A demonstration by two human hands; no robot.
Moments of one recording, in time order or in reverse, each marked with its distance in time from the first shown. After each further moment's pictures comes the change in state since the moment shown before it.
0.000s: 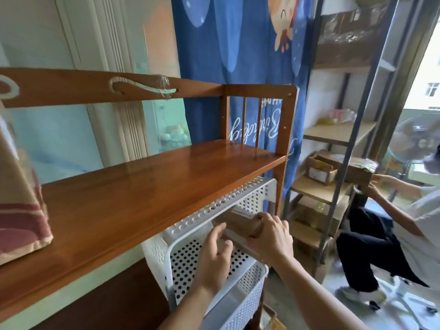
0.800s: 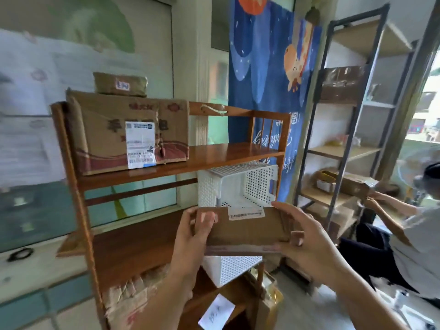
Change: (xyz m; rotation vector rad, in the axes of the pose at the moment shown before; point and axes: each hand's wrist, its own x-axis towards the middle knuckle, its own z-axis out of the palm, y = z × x) left_hand -0.396 0.109 -0.092 -0.414 0.299 0.119; right_hand -0.380 0.000 -0.205 0.606 -0.204 -0.495
